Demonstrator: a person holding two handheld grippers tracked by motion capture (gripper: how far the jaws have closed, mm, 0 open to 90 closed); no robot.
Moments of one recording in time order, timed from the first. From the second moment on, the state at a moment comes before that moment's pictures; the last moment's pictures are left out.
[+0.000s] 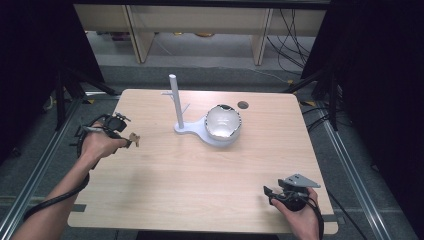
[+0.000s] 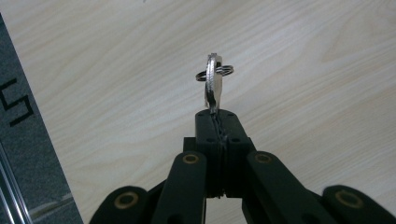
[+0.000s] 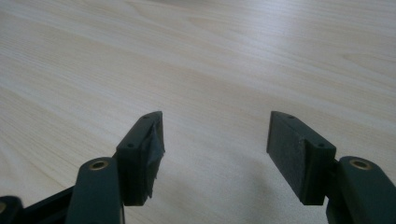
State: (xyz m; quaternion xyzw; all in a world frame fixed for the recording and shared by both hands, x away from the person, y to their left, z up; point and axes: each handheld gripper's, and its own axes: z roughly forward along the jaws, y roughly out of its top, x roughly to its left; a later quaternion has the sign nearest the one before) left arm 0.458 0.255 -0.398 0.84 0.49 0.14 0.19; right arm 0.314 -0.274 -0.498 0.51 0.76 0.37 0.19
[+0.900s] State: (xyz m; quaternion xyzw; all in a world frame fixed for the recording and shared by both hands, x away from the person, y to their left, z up) left arm 0.475 0.235 -0.362 0.83 0.47 0.18 0.22; right arm 0.315 -0.274 -0.498 0.50 0.75 0.37 0.20
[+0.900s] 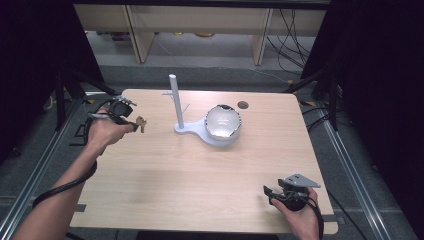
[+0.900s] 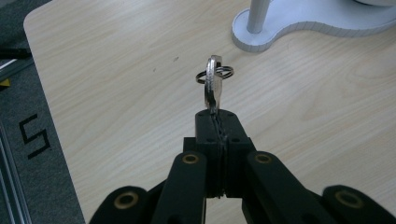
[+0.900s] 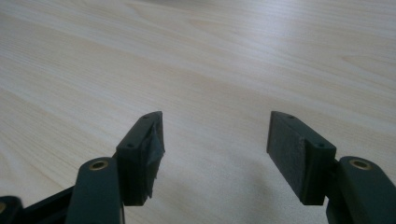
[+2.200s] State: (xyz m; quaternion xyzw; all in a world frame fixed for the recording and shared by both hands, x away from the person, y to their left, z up) left arm 0.501 0.199 -0.328 0.82 0.45 0.23 0.26; right arm 0.314 -0.274 -0.498 0.51 0.75 0.38 0.19
